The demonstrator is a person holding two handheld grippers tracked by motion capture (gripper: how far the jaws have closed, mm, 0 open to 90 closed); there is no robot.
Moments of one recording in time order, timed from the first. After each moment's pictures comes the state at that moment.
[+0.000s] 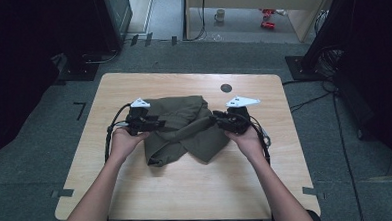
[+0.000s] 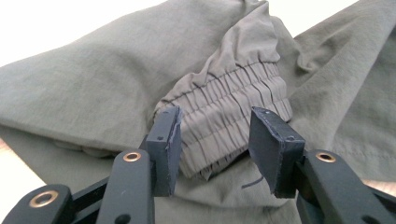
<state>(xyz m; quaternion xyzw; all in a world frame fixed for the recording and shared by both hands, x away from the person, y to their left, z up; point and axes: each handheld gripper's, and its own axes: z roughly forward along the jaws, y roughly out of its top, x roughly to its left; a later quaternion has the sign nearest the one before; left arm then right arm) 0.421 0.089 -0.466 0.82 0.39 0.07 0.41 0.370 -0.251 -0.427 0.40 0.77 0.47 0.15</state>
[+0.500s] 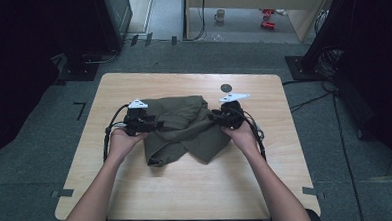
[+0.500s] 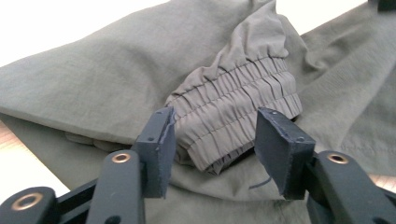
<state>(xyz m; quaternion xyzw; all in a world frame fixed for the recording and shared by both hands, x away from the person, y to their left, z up) 0.423 0.095 -0.471 0.82 0.39 0.08 0.41 0.397 -0.246 -0.453 0.44 0.79 0.42 0.13</state>
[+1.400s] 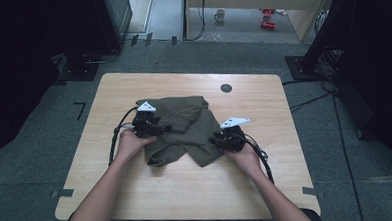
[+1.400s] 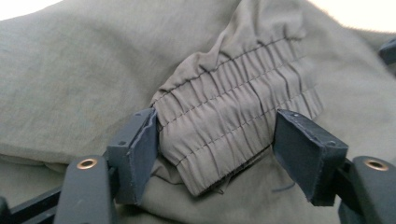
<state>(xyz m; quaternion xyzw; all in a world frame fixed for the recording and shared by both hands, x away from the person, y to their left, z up) 0.433 0.075 -0.505 0.83 0.36 0.07 0.41 0.352 -0.251 -0.510 0.41 0.81 0.40 0.11</state>
